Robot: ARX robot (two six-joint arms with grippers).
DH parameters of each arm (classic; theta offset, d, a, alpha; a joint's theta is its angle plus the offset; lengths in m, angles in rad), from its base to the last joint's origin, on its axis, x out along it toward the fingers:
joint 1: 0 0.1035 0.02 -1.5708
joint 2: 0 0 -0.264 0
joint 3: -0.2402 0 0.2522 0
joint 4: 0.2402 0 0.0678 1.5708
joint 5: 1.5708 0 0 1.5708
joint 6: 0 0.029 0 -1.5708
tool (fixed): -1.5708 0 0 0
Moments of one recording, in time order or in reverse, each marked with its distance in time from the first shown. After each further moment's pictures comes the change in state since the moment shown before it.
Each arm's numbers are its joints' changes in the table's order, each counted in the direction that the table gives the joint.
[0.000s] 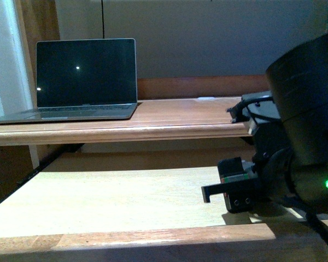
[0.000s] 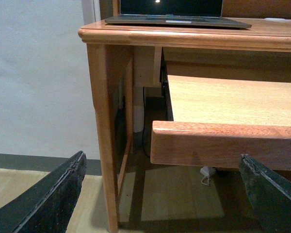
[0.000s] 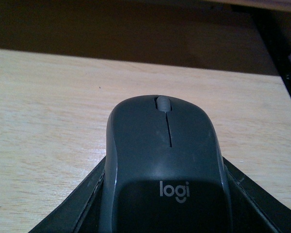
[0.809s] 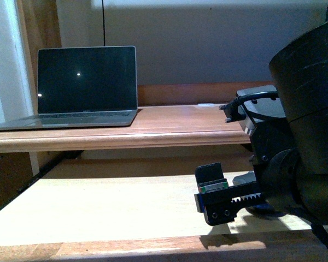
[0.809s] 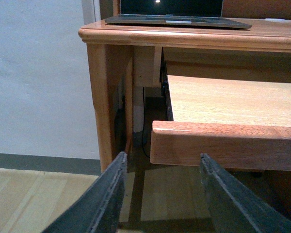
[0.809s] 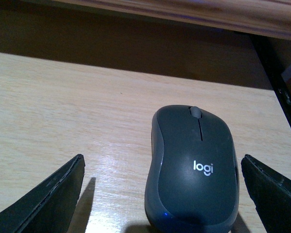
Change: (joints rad) left arm 0.000 0.000 0.000 0.000 0.000 -0.002; right arm 0.054 -0.063 0.048 -0.029 -0.031 -0.035
